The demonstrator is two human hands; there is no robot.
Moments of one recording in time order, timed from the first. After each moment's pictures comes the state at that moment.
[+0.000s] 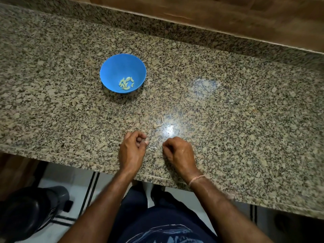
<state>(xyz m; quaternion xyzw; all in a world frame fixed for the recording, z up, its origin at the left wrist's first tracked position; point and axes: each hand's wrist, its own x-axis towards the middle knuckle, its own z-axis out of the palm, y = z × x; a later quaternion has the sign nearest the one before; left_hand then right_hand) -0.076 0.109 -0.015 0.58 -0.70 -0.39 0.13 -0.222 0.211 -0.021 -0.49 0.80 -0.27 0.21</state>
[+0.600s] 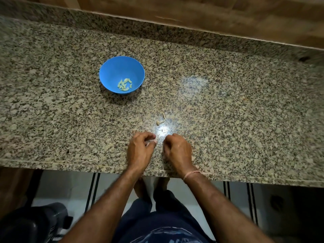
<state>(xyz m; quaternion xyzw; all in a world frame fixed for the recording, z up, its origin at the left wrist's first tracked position) -0.061 0.103 -0.013 0.51 -0.72 -0.46 0.09 -0.173 0.199 -0.012 -0.41 0.87 -0.24 0.15</state>
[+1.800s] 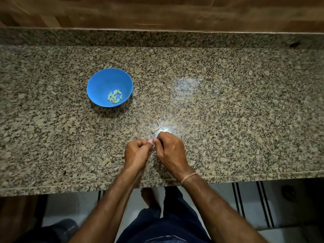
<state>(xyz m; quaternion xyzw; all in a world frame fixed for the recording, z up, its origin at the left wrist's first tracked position) -0.084 0.084 0.009 0.56 -0.59 -0.58 0.07 -0.176 0.173 0.009 -0.39 0.85 -0.32 0.15</state>
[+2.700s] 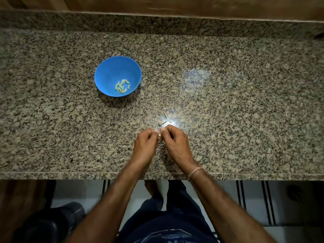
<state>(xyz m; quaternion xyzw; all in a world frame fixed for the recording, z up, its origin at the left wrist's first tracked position) -0.079 0.084 0.004 0.50 -0.61 -0.61 0.06 -0.177 0.168 0.006 -0.23 0.78 -0.47 0.34</state>
